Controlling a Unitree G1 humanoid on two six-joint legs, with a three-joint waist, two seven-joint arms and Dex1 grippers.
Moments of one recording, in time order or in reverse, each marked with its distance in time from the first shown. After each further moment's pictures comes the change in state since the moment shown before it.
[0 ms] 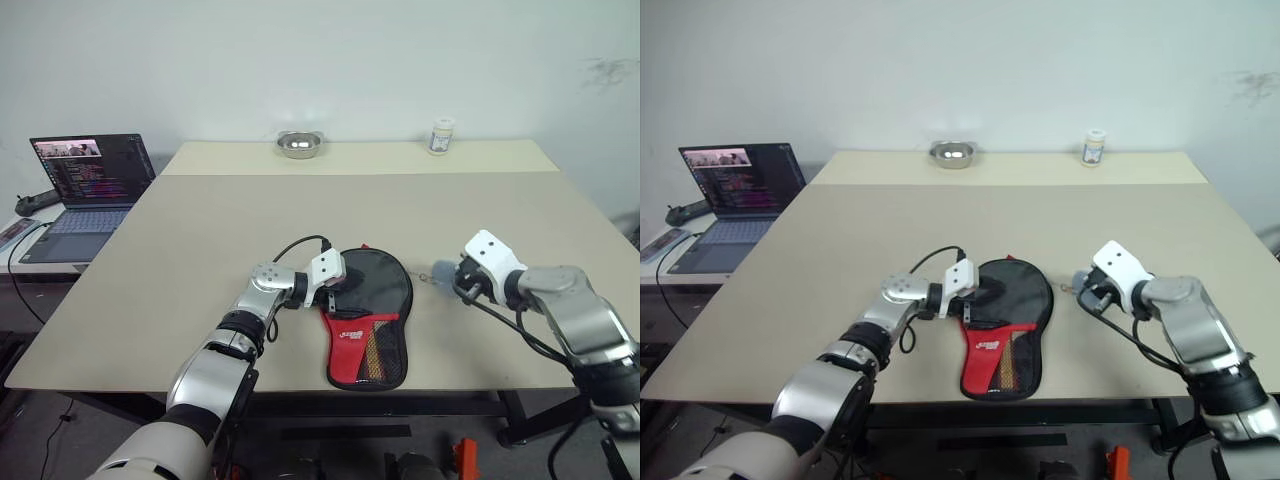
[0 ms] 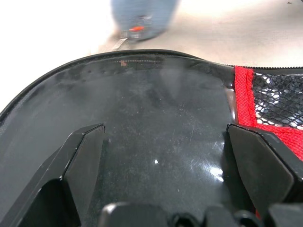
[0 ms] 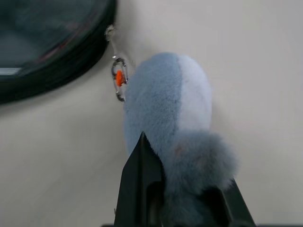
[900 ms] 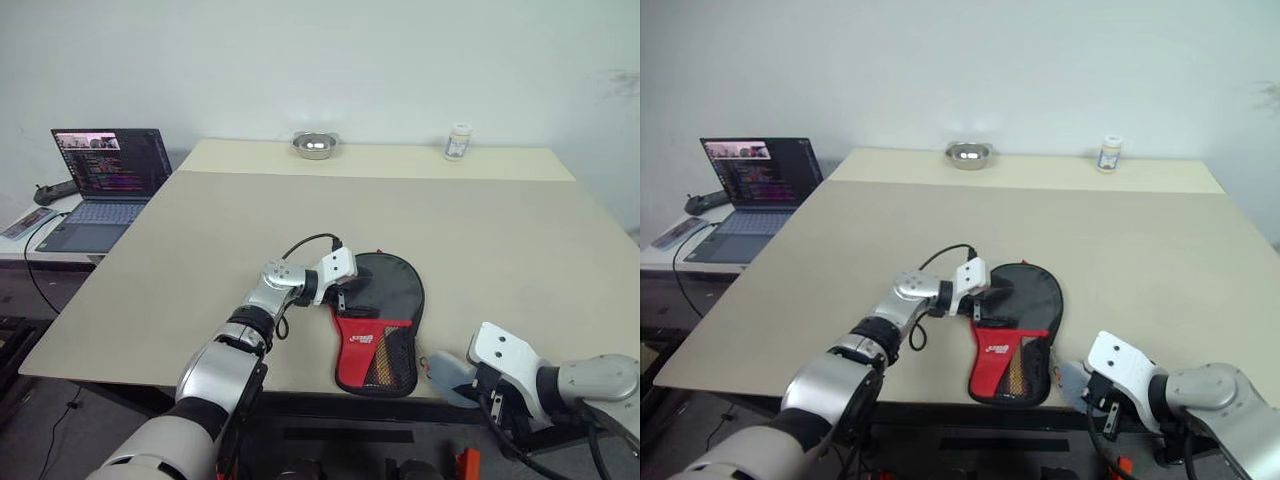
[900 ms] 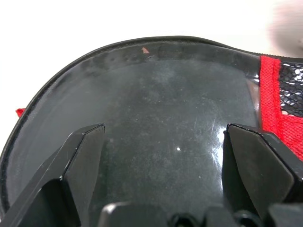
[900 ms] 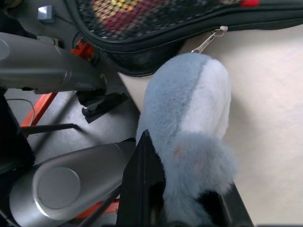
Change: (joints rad) left arm -0.050 -0.044 -0.022 0.054 0.045 0.007 0.064; right arm 0.506 -0.204 -0.161 -0.714 0.374 0.302 0.043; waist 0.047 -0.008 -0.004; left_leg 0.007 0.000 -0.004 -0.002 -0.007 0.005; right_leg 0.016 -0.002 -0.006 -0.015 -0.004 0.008
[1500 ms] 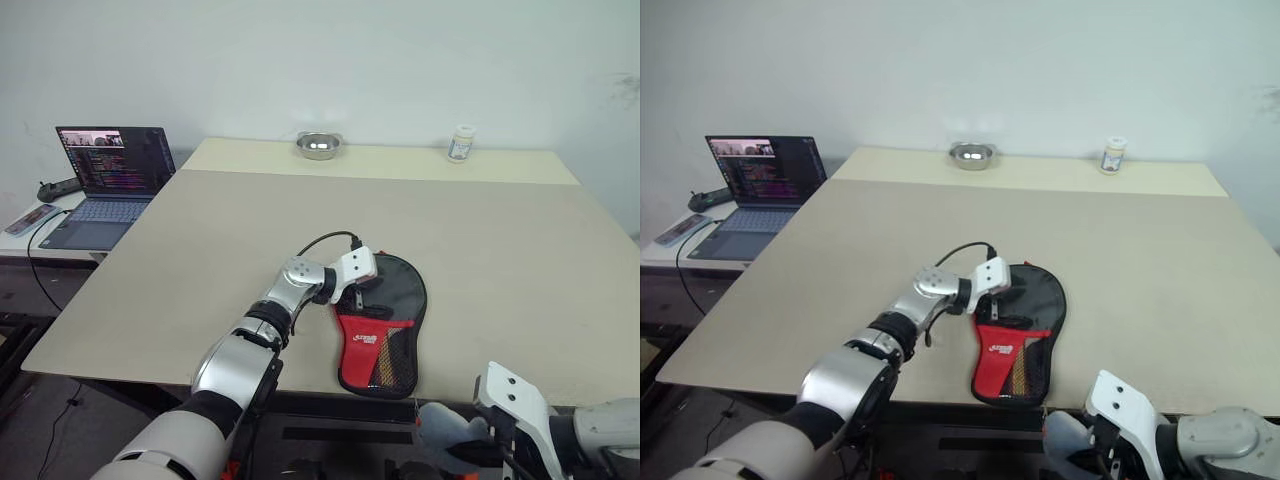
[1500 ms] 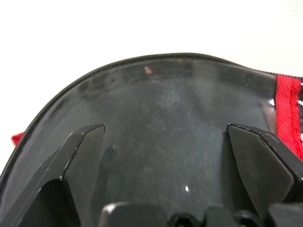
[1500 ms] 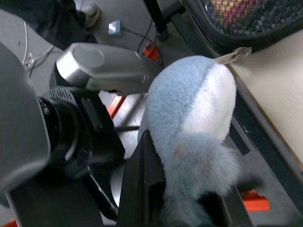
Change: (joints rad) left arm -0.051 -0.077 -0.015 0.036 0.069 0.014 0.073; right arm 0.226 -0.221 -0.121 -0.043 0.721 -0.195 -0.376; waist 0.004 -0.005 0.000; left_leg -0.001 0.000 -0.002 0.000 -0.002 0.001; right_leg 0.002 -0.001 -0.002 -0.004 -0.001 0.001
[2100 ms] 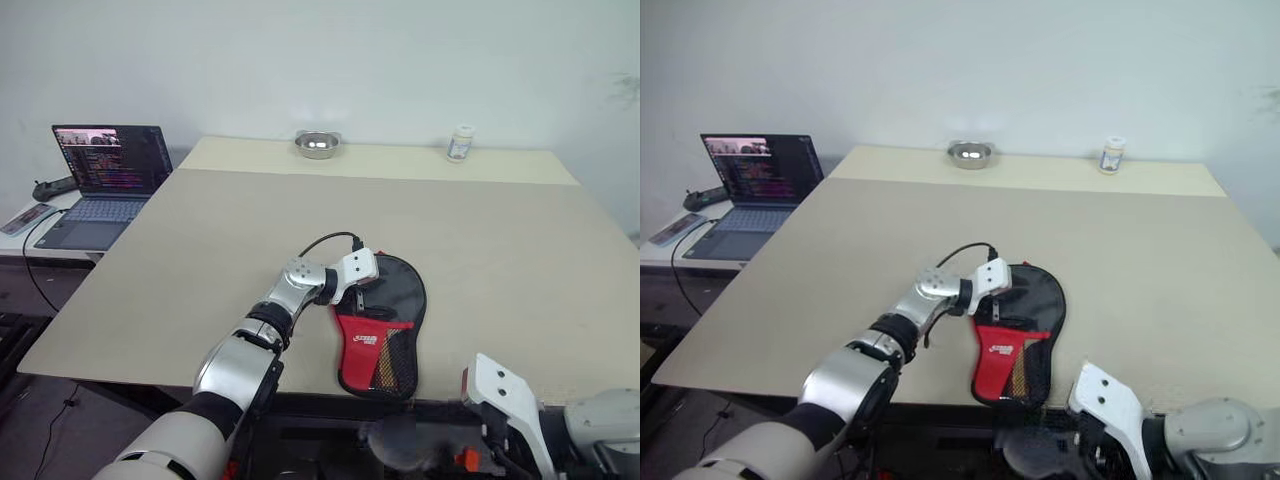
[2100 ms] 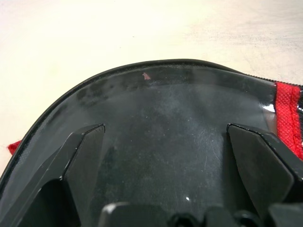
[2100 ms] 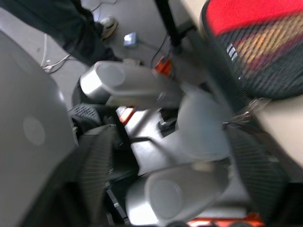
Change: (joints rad) left arm 0.019 0.010 0.005 -0.007 -0.008 -0.020 0.009; right arm -0.188 -0.112 0.029 0.021 0.214 -0.072 -0.058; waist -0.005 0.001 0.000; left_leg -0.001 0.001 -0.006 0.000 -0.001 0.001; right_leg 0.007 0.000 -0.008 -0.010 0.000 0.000
